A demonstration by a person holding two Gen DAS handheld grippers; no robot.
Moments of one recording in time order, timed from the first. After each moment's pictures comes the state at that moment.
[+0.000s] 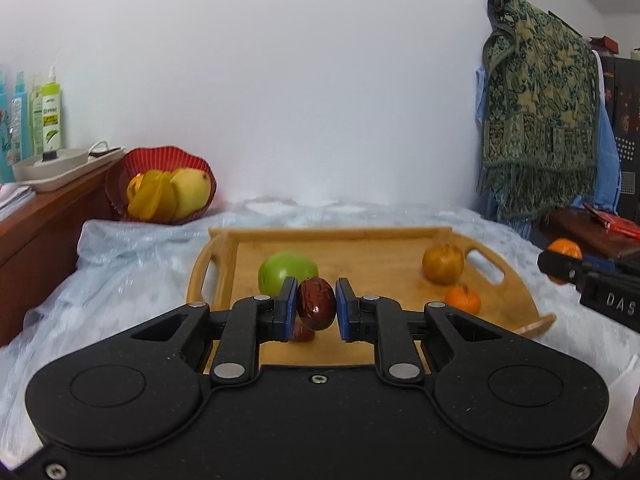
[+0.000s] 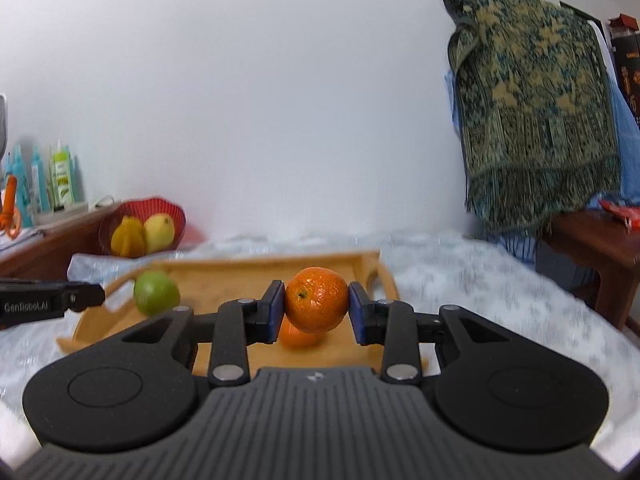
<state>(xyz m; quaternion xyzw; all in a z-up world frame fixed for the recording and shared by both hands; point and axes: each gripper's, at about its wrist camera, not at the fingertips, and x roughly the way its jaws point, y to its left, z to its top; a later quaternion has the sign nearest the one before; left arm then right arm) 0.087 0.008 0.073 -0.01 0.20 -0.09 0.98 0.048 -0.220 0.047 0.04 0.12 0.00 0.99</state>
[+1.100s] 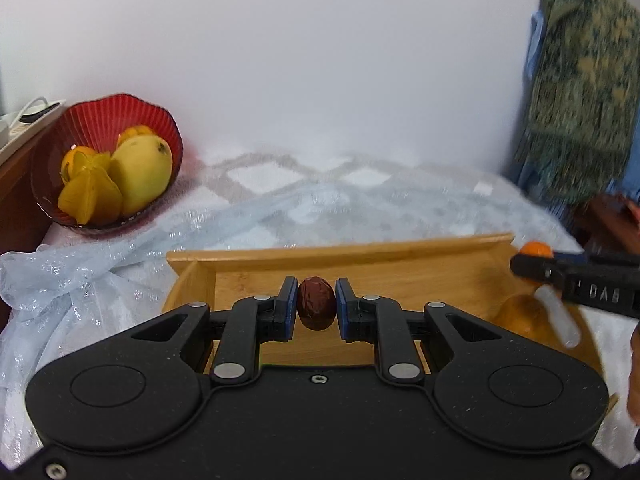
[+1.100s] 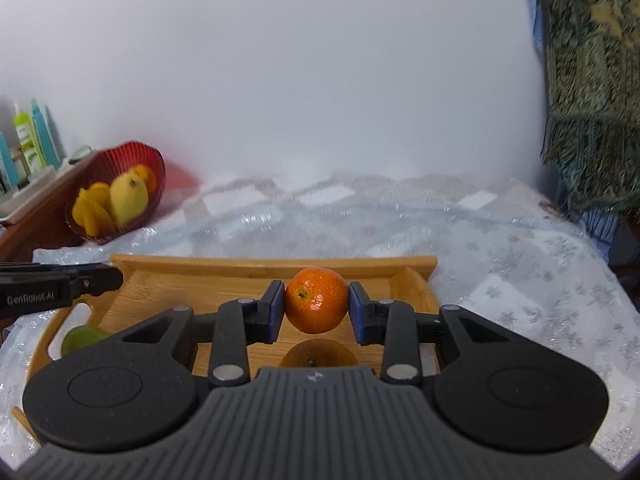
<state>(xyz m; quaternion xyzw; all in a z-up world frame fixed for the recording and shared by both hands) 0.309 0.008 0.068 -0.01 0.34 -0.11 0.93 0.261 -0.229 0.048 0.06 0.31 0.06 0.95</state>
